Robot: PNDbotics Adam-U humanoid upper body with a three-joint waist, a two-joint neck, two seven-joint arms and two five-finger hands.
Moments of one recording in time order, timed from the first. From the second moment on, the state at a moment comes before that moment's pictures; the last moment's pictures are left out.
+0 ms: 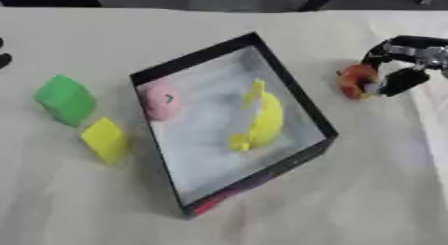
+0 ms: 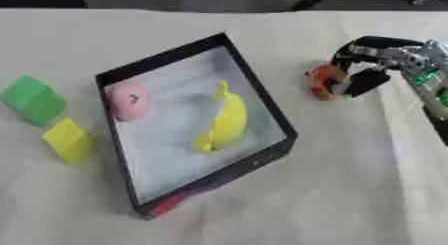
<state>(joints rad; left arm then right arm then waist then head) -0.29 0.30 0.12 -1.98 0.30 0.02 0.18 -0.90 -0.73 0.30 -1.11 0.54 -0.04 0.58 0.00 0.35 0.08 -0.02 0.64</state>
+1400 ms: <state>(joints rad) -0.25 0.32 0.13 -1.98 0.31 0.01 0.21 -1.03 -0.75 0.33 -1.65 0.37 0.03 0.51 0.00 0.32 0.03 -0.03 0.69</state>
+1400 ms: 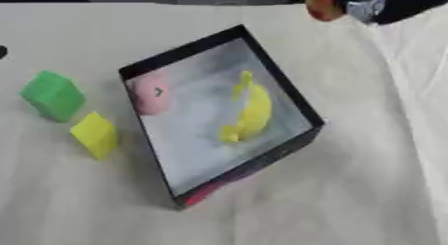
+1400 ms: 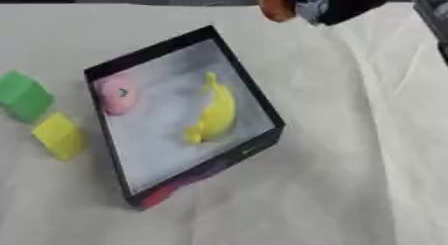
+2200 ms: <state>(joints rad) -0.08 0.45 0.21 -1.98 0.29 -0.07 0.30 -1.08 -0.51 0.47 -1.67 0.51 -0.03 0.58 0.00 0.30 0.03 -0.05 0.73</state>
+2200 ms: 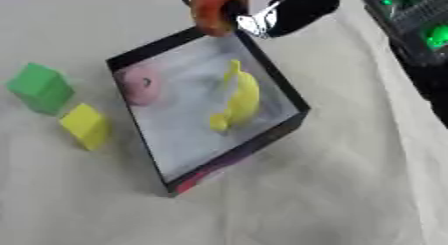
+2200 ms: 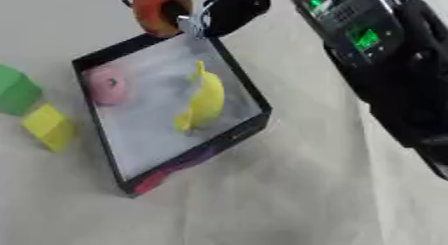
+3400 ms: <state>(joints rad) -0.06 0.48 0.21 -1.98 0.31 -0.11 0.27 -1.00 -0.38 0.56 -1.38 0.76 -0.18 0.60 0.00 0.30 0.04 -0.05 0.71</state>
